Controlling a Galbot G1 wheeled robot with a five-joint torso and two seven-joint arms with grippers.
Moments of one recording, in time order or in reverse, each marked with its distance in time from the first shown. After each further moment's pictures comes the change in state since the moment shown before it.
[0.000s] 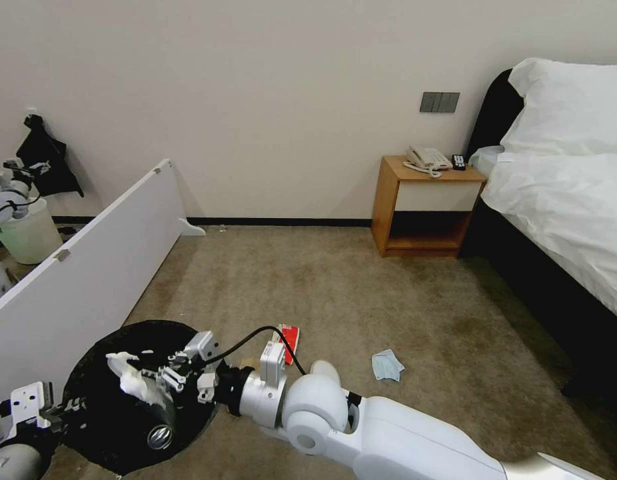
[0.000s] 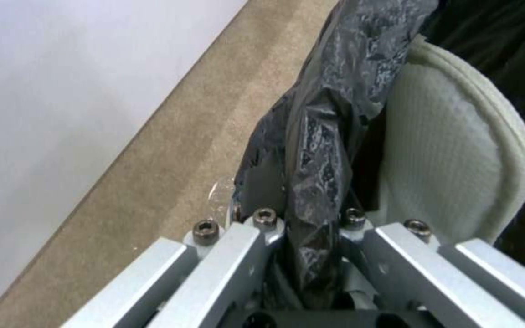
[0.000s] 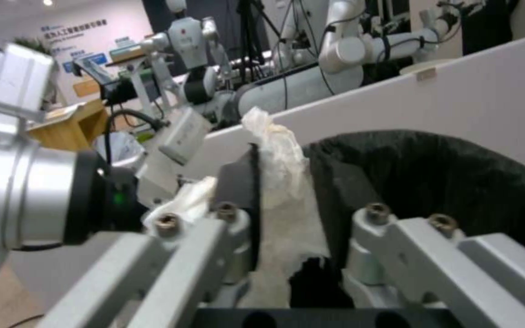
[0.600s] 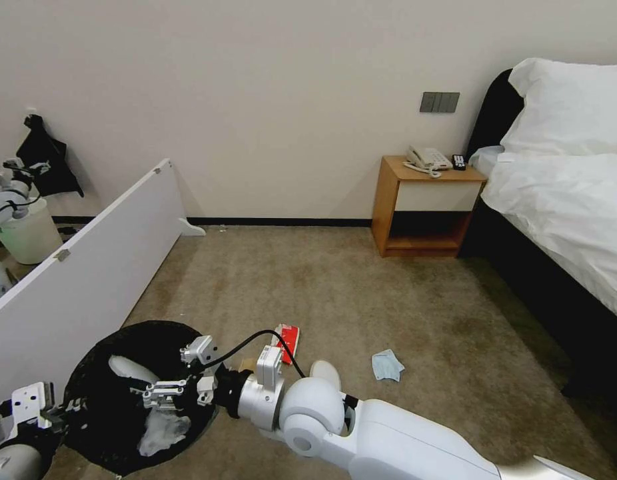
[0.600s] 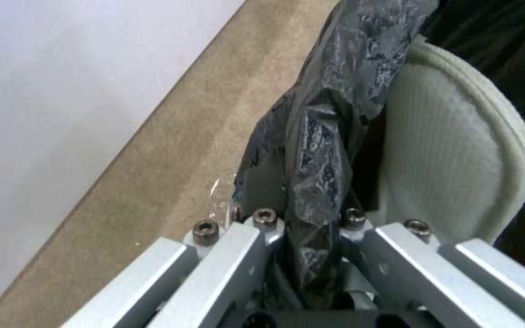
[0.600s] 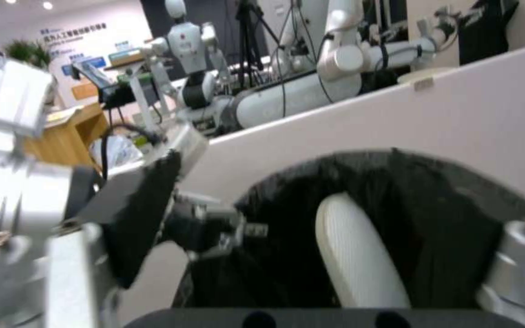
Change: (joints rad) left arm 0.006 0.006 -0.001 0.006 -0.007 0.000 -0.003; right arm 0.005 0.018 0.008 -0.007 -0.011 0.008 0.000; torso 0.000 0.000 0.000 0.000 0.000
